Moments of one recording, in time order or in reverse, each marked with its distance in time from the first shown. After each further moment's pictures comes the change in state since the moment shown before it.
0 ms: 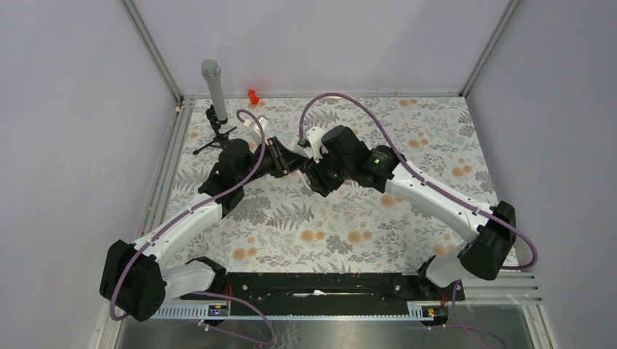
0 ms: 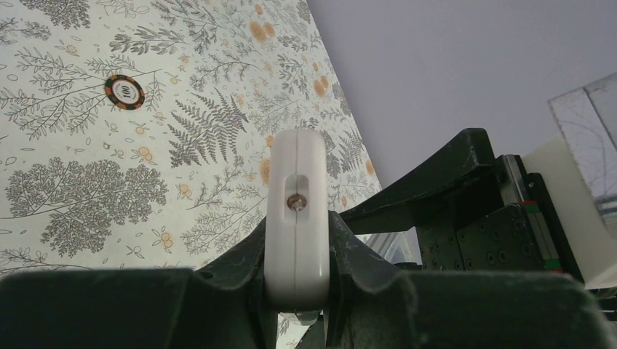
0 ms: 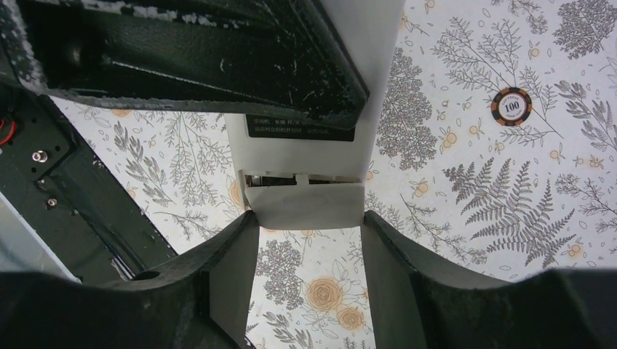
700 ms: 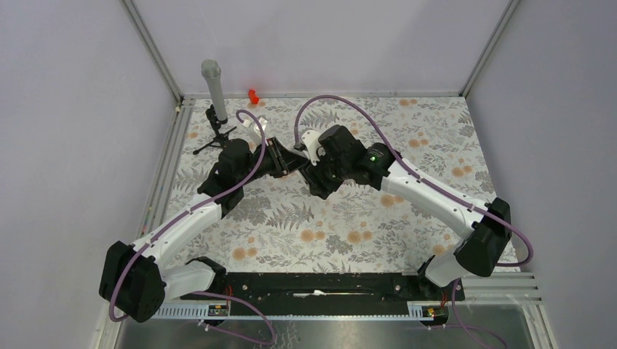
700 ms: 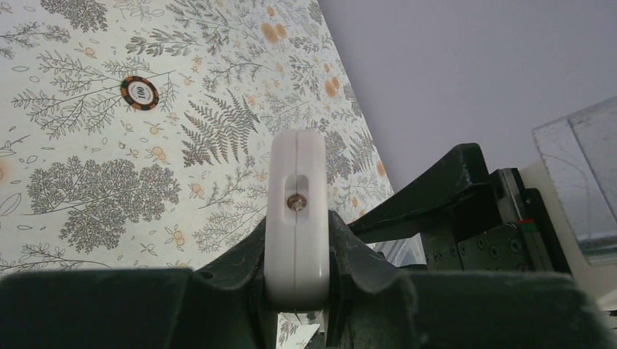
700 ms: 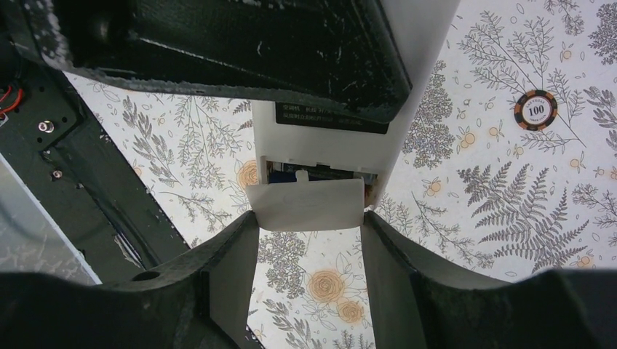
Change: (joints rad) left arm -0.001 -0.004 0.005 -0.034 -0.021 0.028; right arm 0.000 0.033 0.029 -0.052 -0.068 -0.055
